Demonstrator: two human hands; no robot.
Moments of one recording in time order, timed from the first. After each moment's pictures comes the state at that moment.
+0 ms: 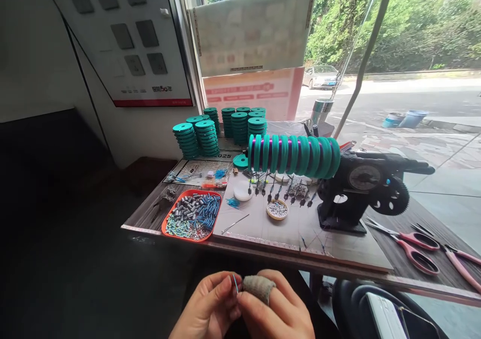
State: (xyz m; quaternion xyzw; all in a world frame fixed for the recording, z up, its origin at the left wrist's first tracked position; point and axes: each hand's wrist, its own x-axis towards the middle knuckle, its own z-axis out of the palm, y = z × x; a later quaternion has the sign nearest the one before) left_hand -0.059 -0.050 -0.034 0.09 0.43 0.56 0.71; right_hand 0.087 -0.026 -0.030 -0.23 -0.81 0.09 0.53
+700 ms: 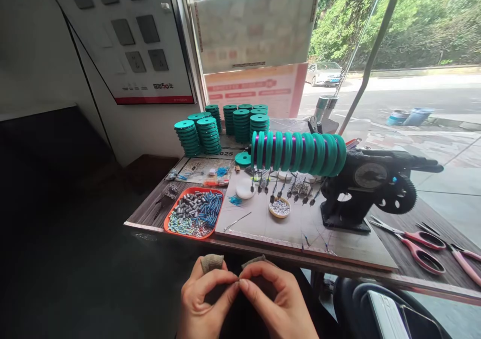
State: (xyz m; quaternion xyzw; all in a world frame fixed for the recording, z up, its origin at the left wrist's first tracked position) left_hand -0.066 -0.057 -0.040 0.58 0.58 0.54 0.18; right_hand 0.070 -0.025 -0.012 -0.44 -0.60 0.51 0.44
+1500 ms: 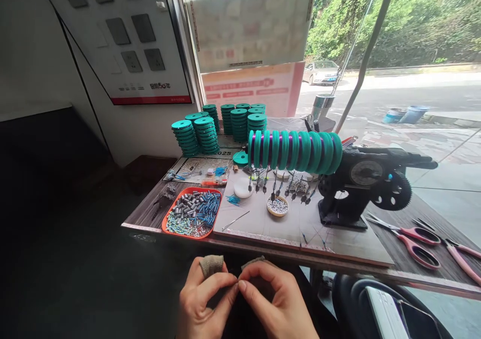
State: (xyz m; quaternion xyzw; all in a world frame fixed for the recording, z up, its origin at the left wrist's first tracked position) left_hand -0.061 -0.059 -0.031 0.58 0.61 0.53 0.14; right_hand 0.074 -0.025 -0.012 -0.43 -0.66 0.46 0.41
